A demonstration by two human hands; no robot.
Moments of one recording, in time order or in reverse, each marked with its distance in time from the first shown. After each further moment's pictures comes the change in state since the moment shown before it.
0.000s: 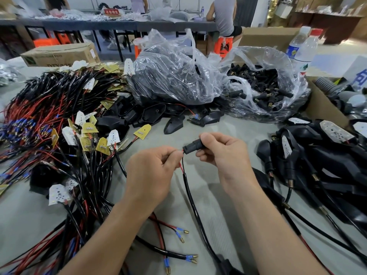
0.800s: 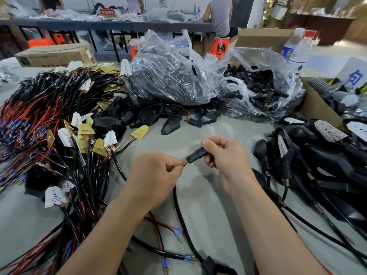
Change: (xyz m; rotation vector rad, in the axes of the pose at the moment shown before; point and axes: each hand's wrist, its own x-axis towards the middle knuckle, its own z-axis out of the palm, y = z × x) left_hand 0.002 -0.004 -0.003 0.137 -0.221 0.099; right_hand 0.011 0.012 -0.010 -0.131 0.061 0.002
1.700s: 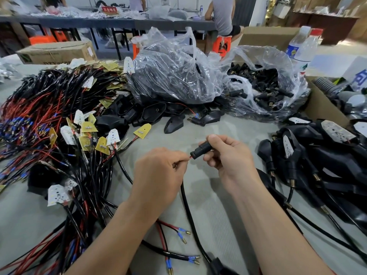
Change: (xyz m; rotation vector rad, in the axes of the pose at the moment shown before) left_hand -0.004 0.007 0.009 0.122 0.292 0.160; right_hand -0.004 -0.006 0.007 0.210 -0.031 0.080
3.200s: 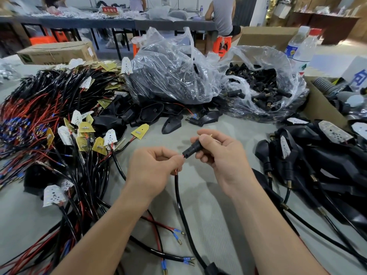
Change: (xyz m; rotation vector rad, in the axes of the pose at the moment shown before) left_hand 0.012 -0.002 -0.001 -0.623 -0.177 -0.636; right_hand -0.005 -0.004 -0.001 -0.010 -0.150 -0.064
